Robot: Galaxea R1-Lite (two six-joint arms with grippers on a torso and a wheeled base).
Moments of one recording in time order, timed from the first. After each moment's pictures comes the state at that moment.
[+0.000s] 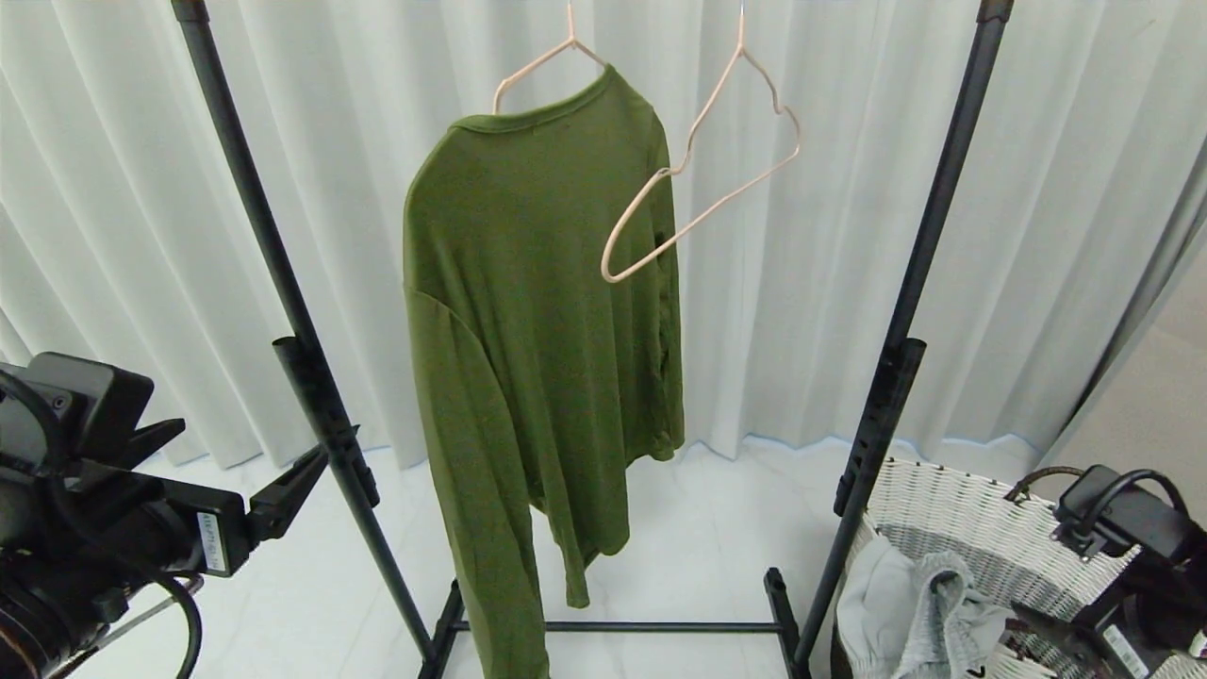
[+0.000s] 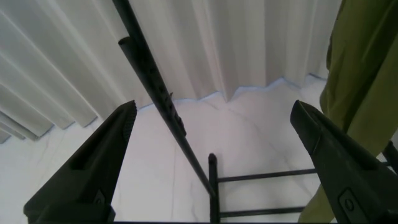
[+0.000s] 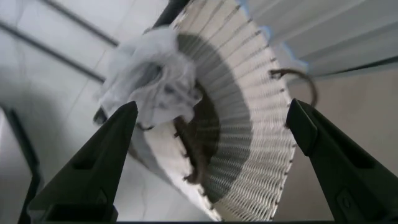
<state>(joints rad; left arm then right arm) -0.20 1.14 -0.30 -0.65 0.17 0.24 0.25 1.25 -0.35 -0.24 -0.13 -0.49</state>
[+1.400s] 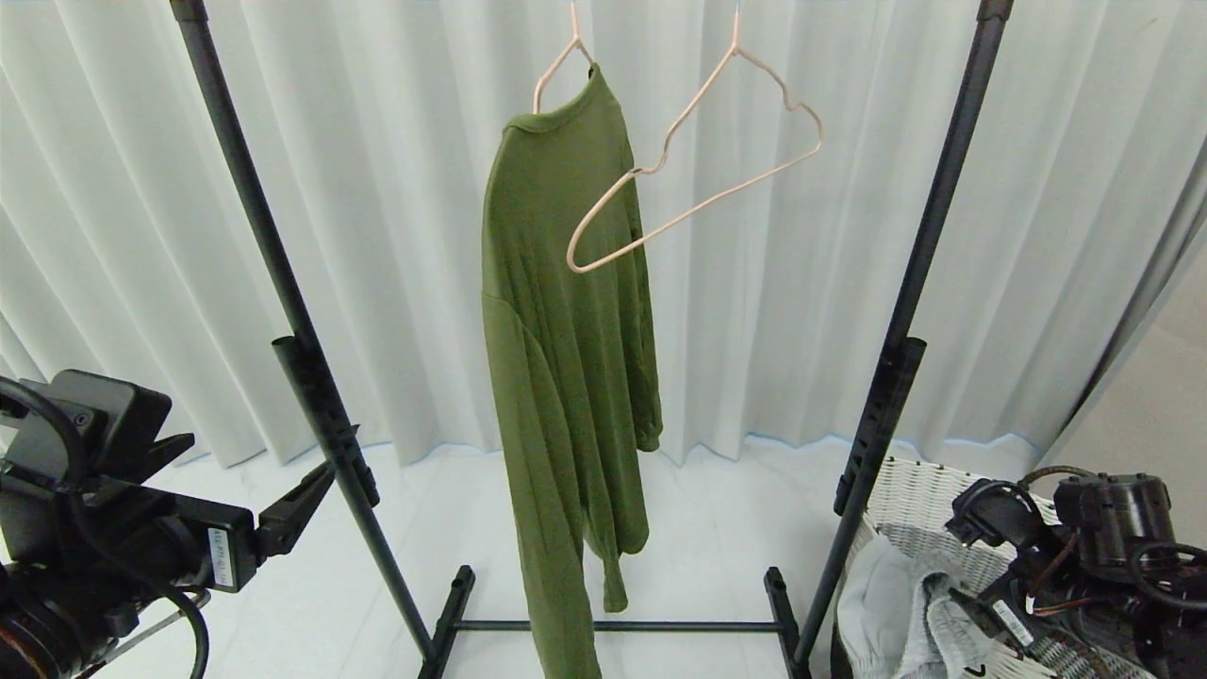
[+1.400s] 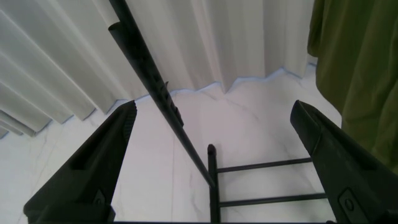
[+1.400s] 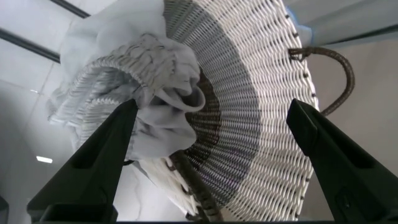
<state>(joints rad) -0.21 1.15 -0.28 -0.65 0.18 0.24 0.21 1.79 -0.26 -0.82 -0.22 -0.49</state>
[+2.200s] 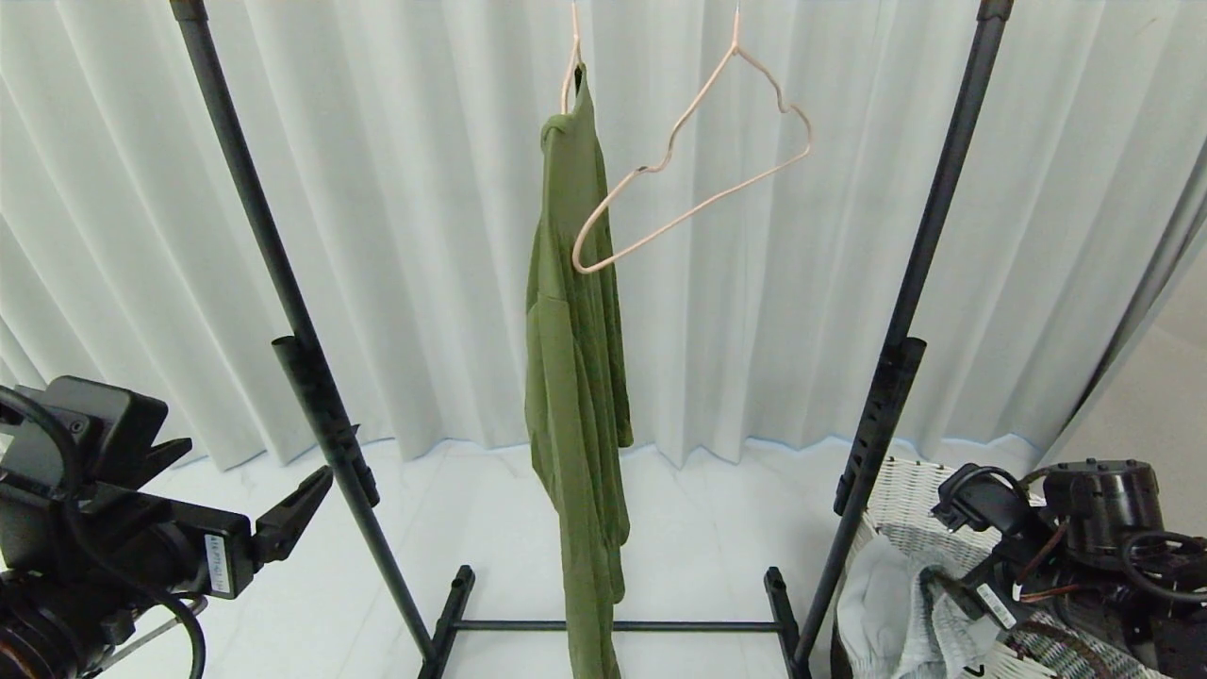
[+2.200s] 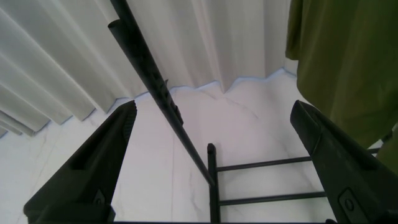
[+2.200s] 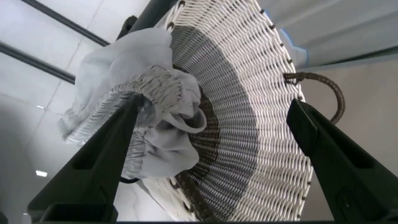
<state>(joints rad) -0.21 1.14 -0.27 -0.65 0.18 0.24 0.26 1.78 -0.30 -0.82 -0.22 -0.48</state>
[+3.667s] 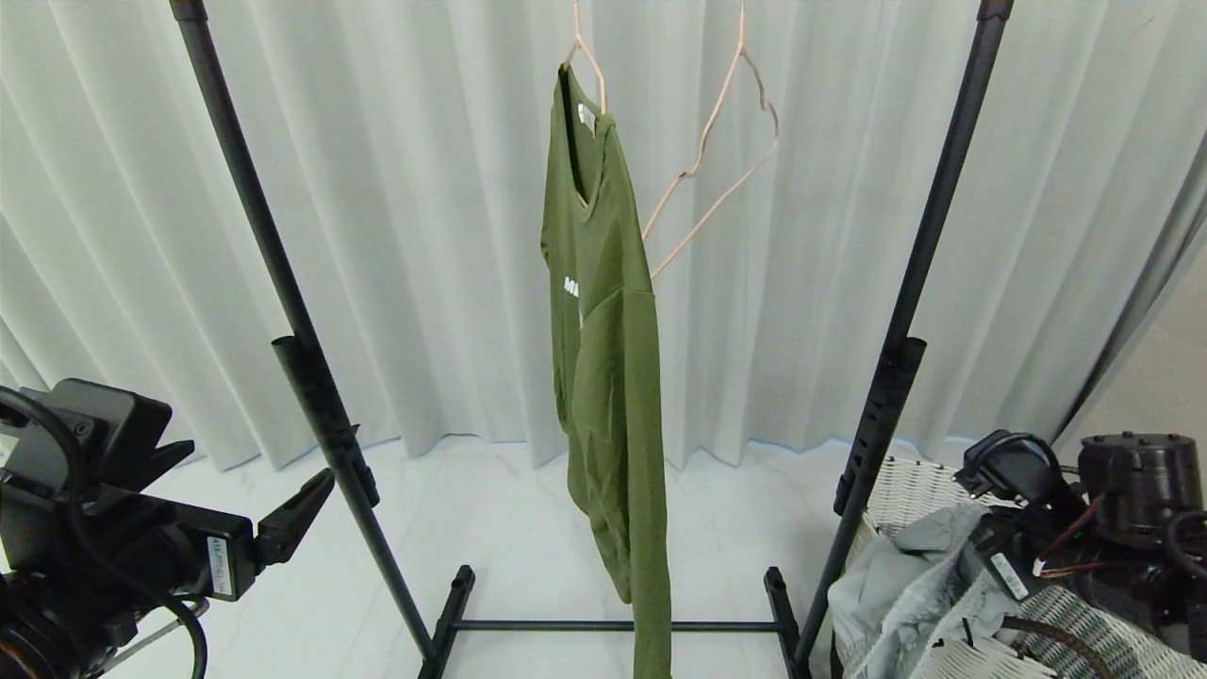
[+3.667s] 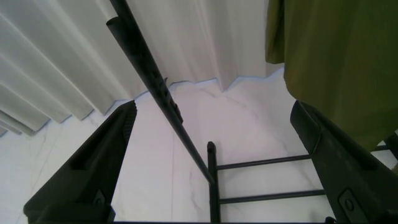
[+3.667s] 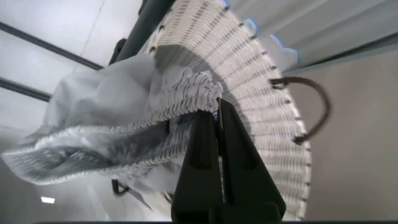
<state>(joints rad) -0.21 1.14 -0.27 -0.65 0.18 0.24 0.25 1.65 -0.35 -0.72 -0.25 -0.42</state>
